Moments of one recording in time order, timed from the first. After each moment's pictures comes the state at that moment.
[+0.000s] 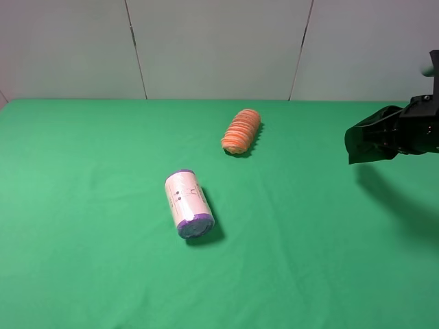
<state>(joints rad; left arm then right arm) 0.18 -0.01 -0.48 0.13 1.07 -0.19 0.14 1.20 -0.50 0.92 -0.01 -0.98</state>
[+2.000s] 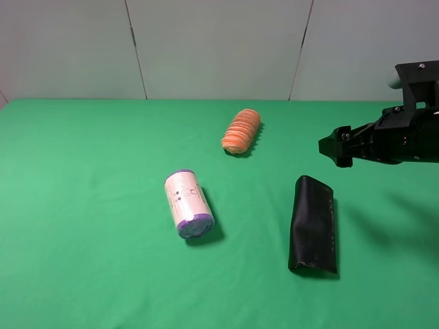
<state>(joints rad) 0.18 -0.01 -0.48 0.13 1.07 -0.19 0.21 1.24 -0.50 0.91 0.03 -0.99</state>
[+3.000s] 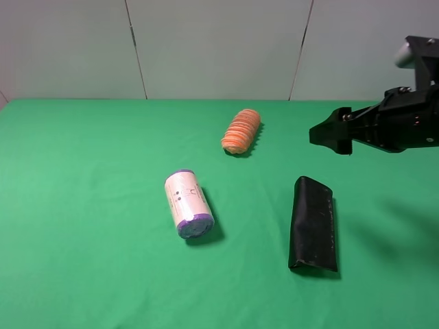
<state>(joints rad) 0.18 -0.01 -0.48 0.13 1.07 -0.19 0.21 1.12 -0.59 0.68 0.31 -0.66</state>
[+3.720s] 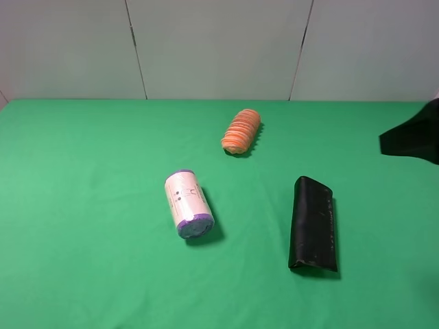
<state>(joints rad) 0.18 -0.01 -0.48 0.13 1.07 -0.19 0.21 0.76 -0.75 0.17 0.89 -0.12</state>
